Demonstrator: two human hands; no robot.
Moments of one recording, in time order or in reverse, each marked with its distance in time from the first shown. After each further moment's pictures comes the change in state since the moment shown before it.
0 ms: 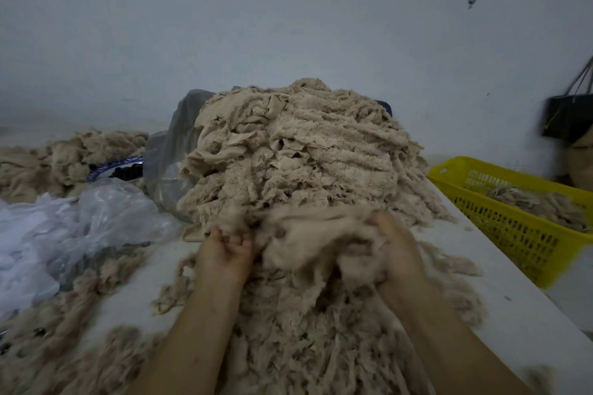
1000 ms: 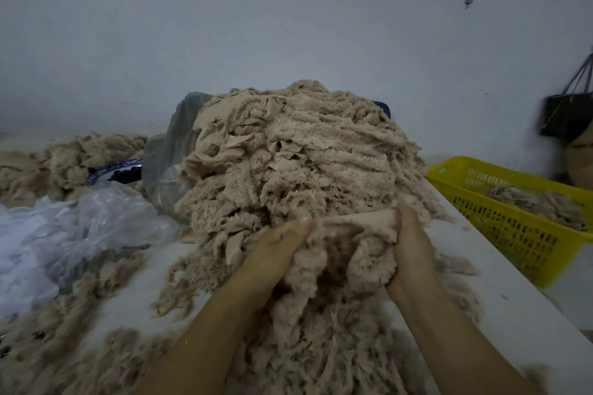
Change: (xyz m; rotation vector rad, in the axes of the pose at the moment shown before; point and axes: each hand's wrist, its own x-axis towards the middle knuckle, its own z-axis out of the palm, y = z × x) left_hand -0.043 -0.038 0.002 1.271 -0.673 0.127; right_hand 0.016 -0.001 -0.012 0.245 0.291 0.143
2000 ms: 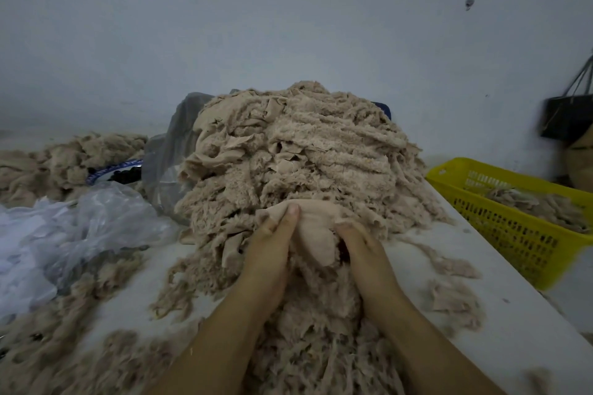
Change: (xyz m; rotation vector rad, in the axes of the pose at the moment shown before) left_hand 0.001 0.014 0.019 -0.362 0.289 -0.003; right_hand -0.019 0.036 0.014 -0.510 -0.388 -0.267
